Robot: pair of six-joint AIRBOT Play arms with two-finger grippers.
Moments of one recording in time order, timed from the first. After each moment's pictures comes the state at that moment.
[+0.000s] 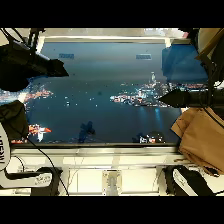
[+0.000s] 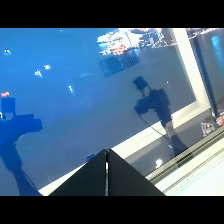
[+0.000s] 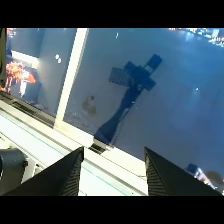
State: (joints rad) left arm -0.04 -1.42 1.85 1.06 -1.61 -1.35; right arm -0.17 -0.87 1.15 -0.79 1.50 1.32
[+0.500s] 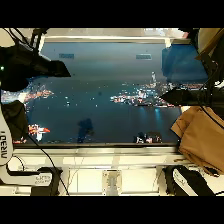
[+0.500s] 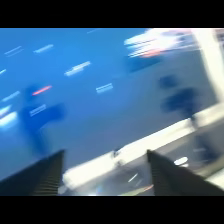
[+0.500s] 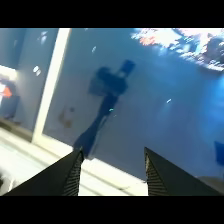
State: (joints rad) left arm -0.03 -1.49 1.85 1.26 -1.59 -1.36; right arm -0.16 -0.87 1.15 -0.88 1.41 1.32
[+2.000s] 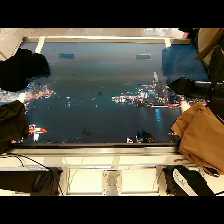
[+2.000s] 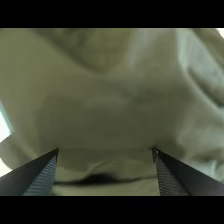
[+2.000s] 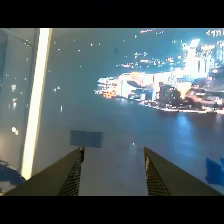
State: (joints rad) left arm 1.15 -1.64 1.62 1.44 -1.23 -1.57; right arm -0.16 -0.87 1.15 -0.99 1.21 1.47
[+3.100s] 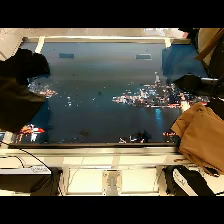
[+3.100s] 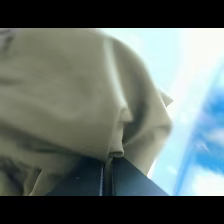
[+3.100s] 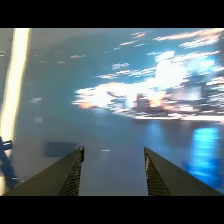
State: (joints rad) left arm 0.79 -1.48 1.62 0.80 -1.35 -1.26; right arm -0.16 -0.87 1.25 -1.16 1.25 1.52
